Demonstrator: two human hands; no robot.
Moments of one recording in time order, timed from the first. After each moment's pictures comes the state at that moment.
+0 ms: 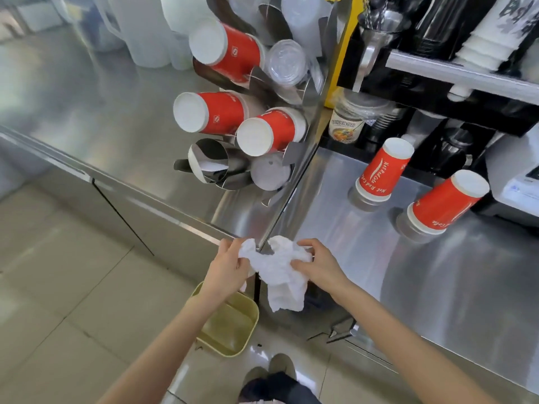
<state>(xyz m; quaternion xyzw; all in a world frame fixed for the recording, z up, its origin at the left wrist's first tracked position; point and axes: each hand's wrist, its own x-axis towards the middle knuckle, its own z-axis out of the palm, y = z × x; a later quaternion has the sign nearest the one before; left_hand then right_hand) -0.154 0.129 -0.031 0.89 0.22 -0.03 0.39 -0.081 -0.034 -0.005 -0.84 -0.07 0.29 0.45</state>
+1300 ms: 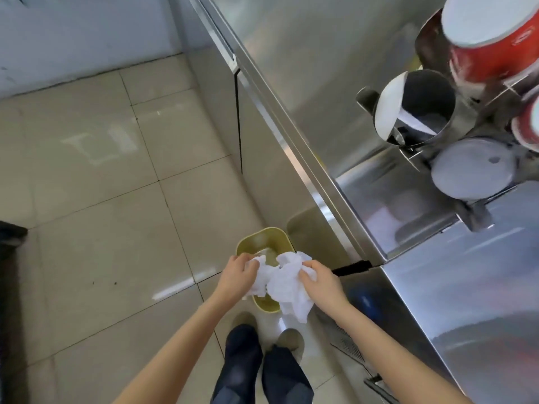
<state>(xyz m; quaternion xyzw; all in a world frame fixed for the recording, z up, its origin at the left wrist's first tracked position) -0.251 0.188 -0.167 0.65 0.56 -0.02 0.52 -0.113 0.098 -0.167 -0.82 -0.27 0.46 0.19</state>
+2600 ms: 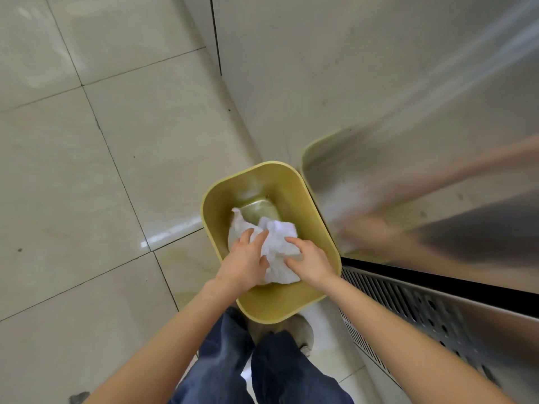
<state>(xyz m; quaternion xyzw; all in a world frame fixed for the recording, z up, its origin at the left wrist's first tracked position) -0.204 0.199 -0.534 0.75 0.44 -0.22 0.44 -0.081 0.125 -0.546 -0.80 -0.32 0.51 0.08</state>
